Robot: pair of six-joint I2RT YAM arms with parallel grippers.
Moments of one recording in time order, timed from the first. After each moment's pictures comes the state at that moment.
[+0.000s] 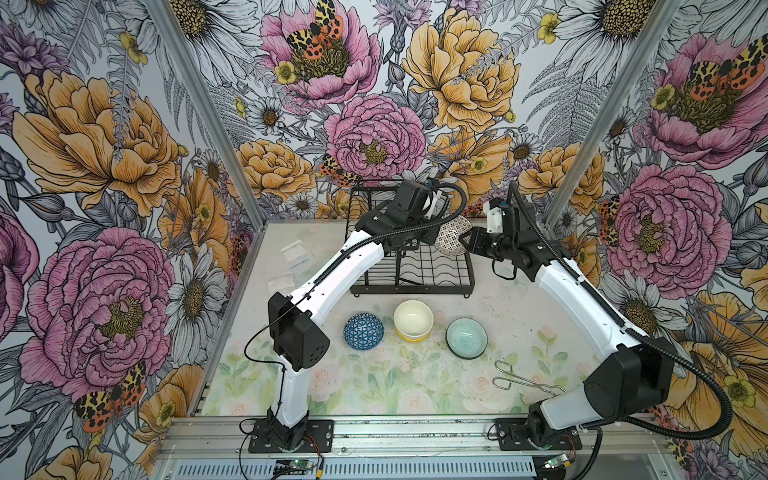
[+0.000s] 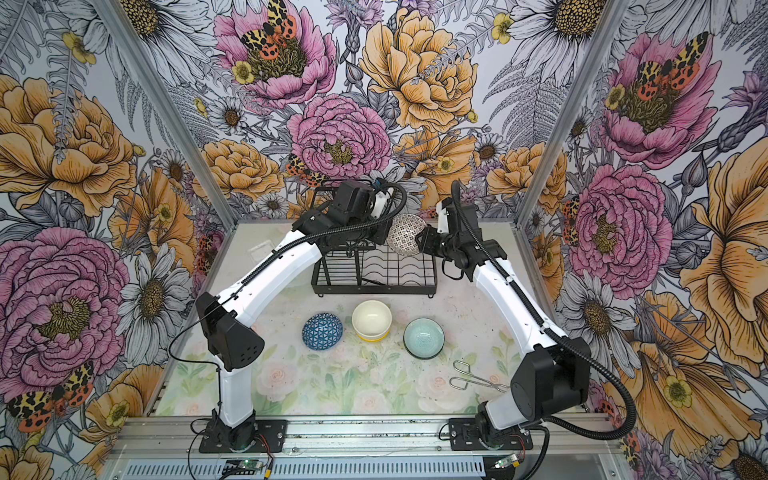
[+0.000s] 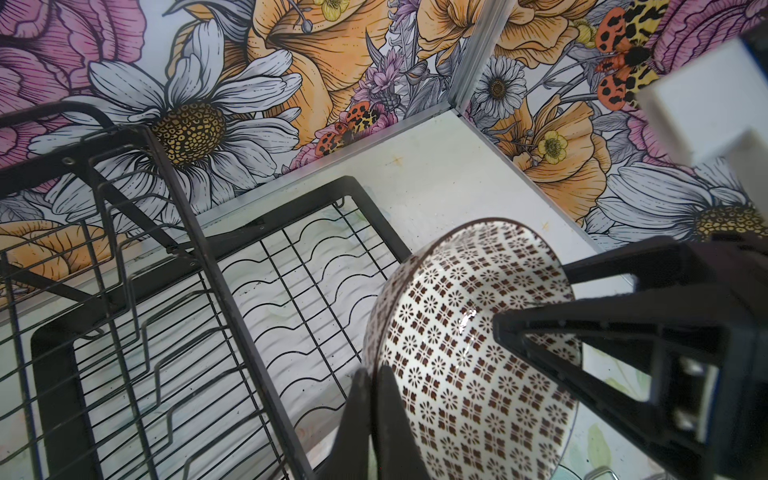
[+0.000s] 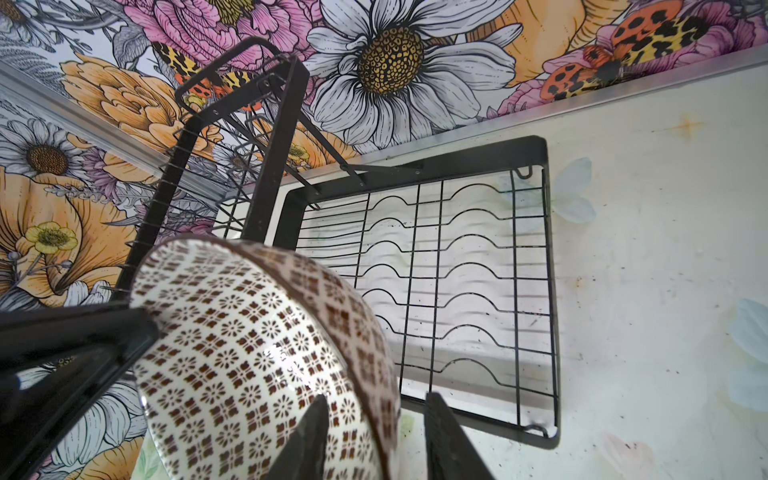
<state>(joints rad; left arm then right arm) -0.70 1.98 2.16 -0.76 0.00 -0.14 0.25 1.49 1.41 -0.55 -0.26 0.46</state>
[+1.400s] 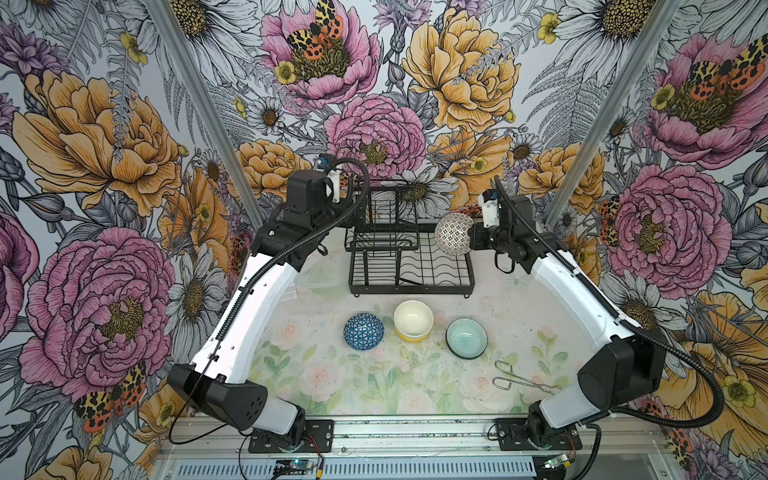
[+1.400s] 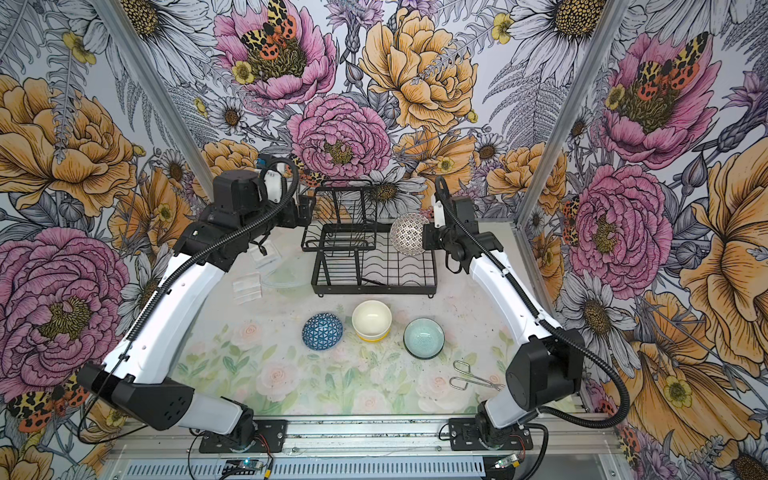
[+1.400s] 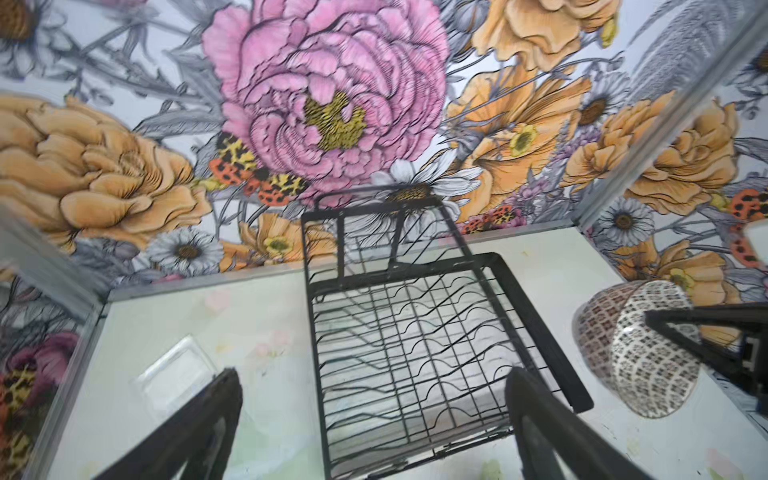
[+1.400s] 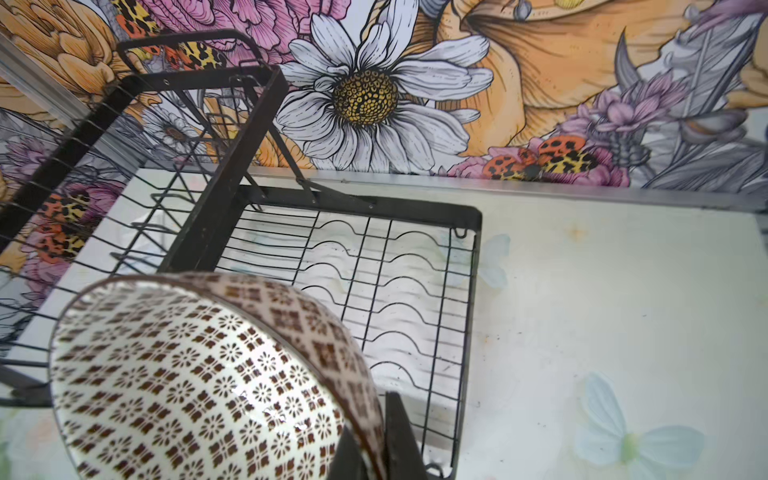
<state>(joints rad) -0.32 1.44 1.72 -0.68 -0.07 -0.15 0.26 1.57 1.52 -0.56 -0.07 0.12</state>
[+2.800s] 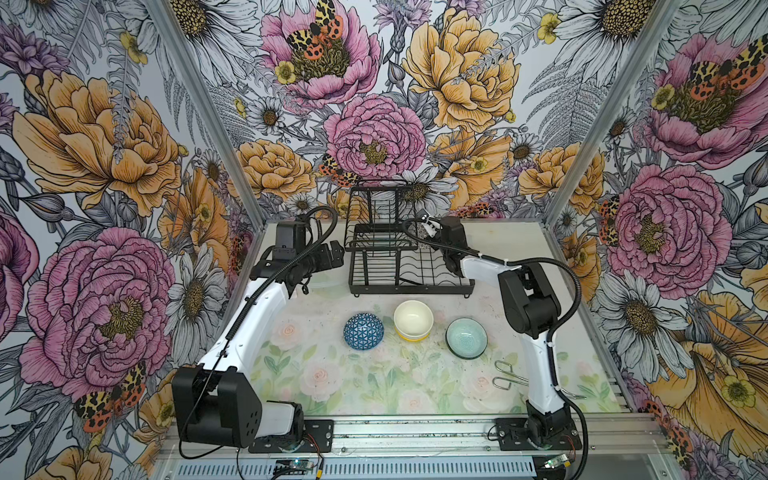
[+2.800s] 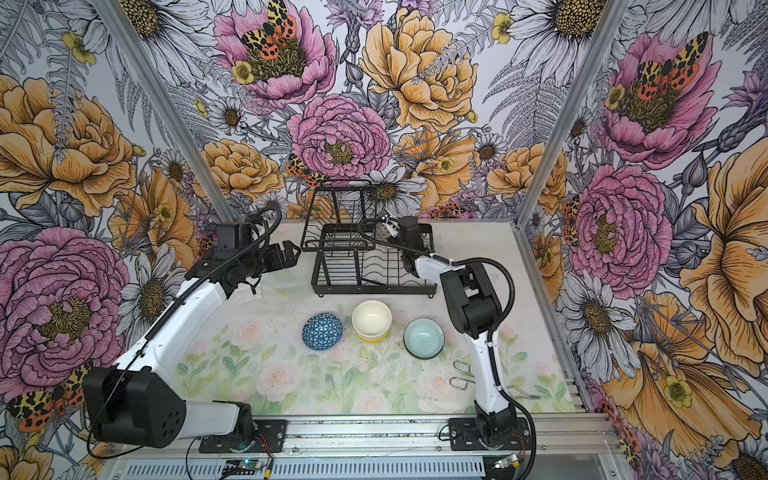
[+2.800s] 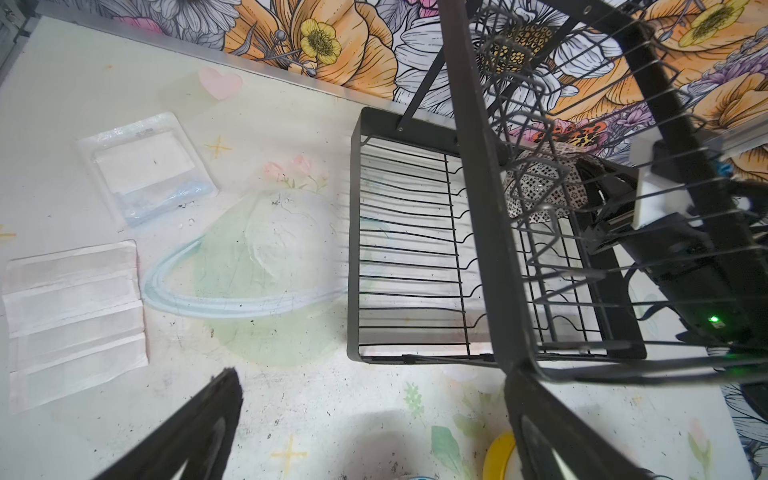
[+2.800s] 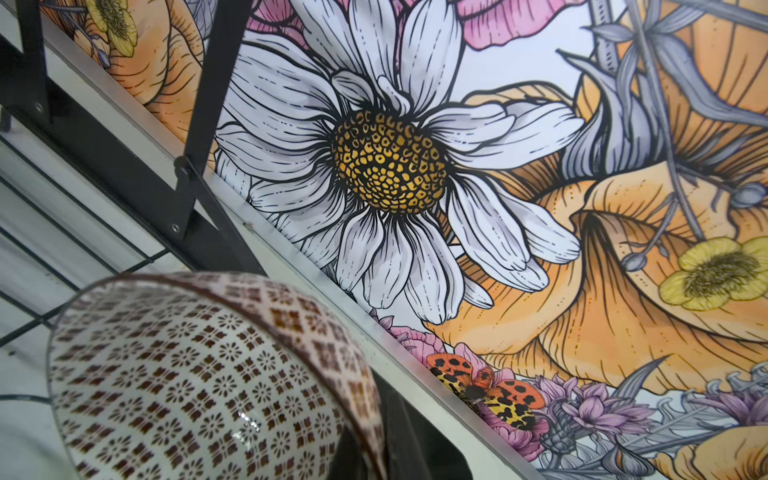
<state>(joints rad) -0.11 1.35 1.20 -0.53 0.15 -0.32 0.38 2.24 1.58 0.39 0.19 -0.63</state>
